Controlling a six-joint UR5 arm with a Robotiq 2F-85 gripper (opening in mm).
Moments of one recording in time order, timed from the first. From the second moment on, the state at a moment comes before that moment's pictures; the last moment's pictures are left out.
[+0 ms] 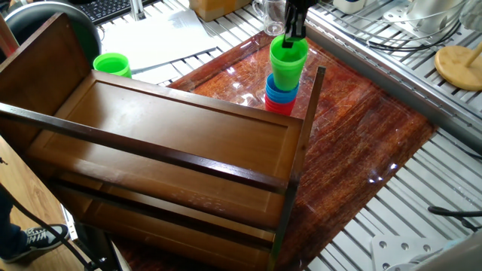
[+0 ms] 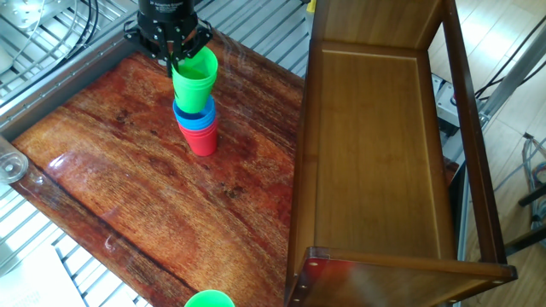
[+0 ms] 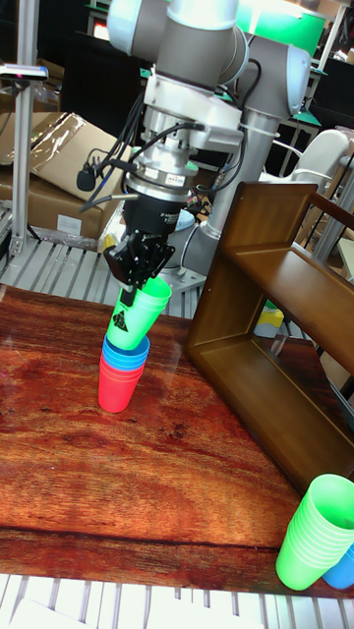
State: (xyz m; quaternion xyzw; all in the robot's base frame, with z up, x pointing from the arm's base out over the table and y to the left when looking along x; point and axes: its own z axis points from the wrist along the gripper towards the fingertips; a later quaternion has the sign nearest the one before) arm 0.518 -0.069 0.234 -0.41 0.91 -0.04 0.06
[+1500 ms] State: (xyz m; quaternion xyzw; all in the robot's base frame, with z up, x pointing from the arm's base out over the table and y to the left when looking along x) arm 0.523 -0.062 0.236 -0.43 0.90 -0.04 0.08
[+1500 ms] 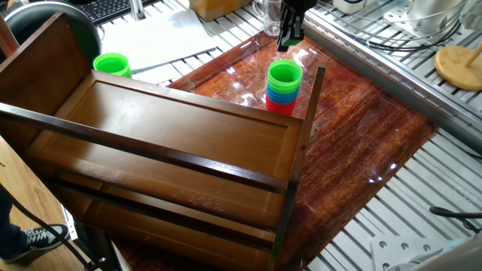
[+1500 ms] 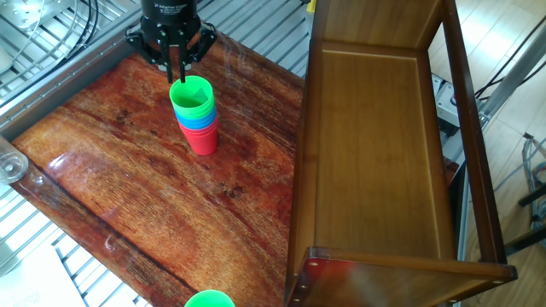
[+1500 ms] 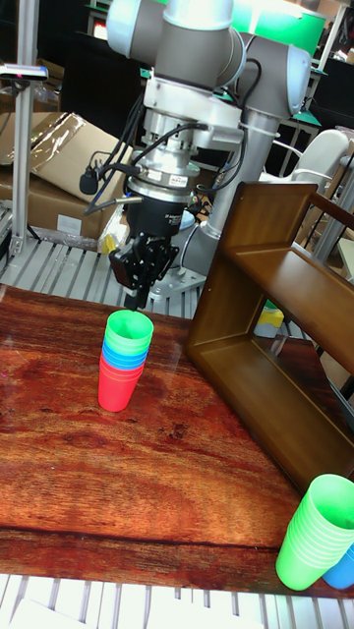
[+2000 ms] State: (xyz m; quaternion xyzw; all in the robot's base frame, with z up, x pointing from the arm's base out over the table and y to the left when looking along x) arm 0.512 -0.044 0.272 -0.31 0.95 0.00 0.05
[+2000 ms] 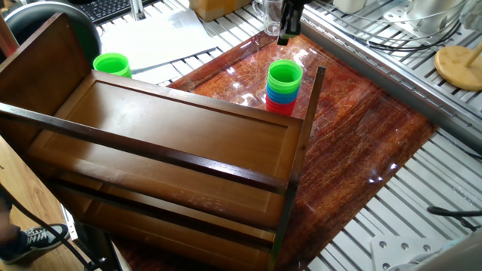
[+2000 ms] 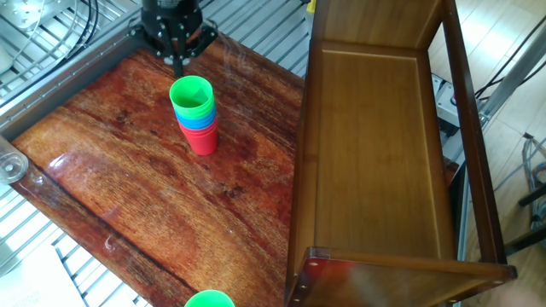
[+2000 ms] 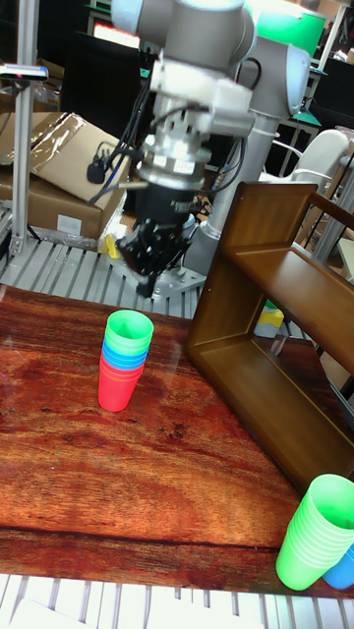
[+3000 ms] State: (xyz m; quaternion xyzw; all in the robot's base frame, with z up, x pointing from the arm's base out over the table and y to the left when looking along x) arm 0.522 -0.037 0.345 -0.18 0.98 0.03 0.04
